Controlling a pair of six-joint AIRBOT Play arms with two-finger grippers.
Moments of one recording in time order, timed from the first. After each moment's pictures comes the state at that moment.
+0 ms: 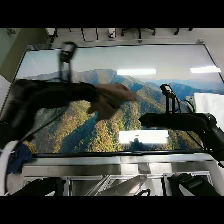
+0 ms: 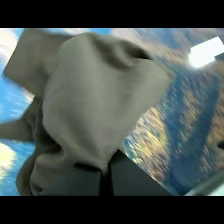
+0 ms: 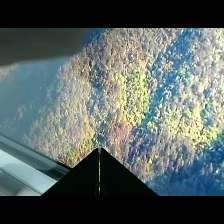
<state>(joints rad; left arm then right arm) -0.57 -1.19 1.40 -1.79 1.02 1.52 0.30 -0.86 0.78 2.14 -0.93 -1.60</state>
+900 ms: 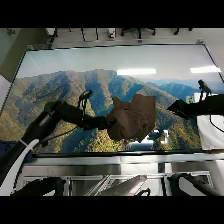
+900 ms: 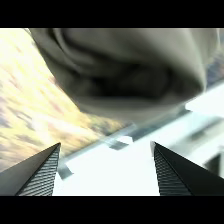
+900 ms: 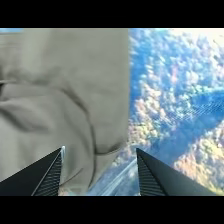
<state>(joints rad) -0.50 -1.19 0.96 -2.14 1.07 1.47 -0.32 -1.19 0.92 2.19 -1.17 -1.77</state>
